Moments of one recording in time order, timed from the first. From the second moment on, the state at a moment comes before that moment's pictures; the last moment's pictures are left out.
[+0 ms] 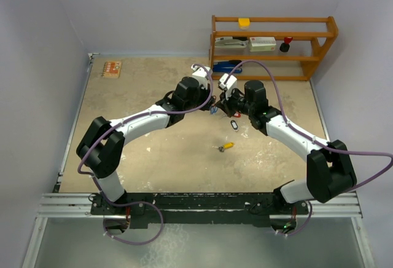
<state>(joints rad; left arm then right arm) -0.72 1.74 1.22 0.11 0.03 -0.38 0.44 1.42 0.90 0.09 -0.41 -0.25</state>
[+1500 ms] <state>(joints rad) -0.71 1.73 1.15 0.20 -0.11 -0.49 0.44 1.24 0.75 0.11 -0.27 -0.11</state>
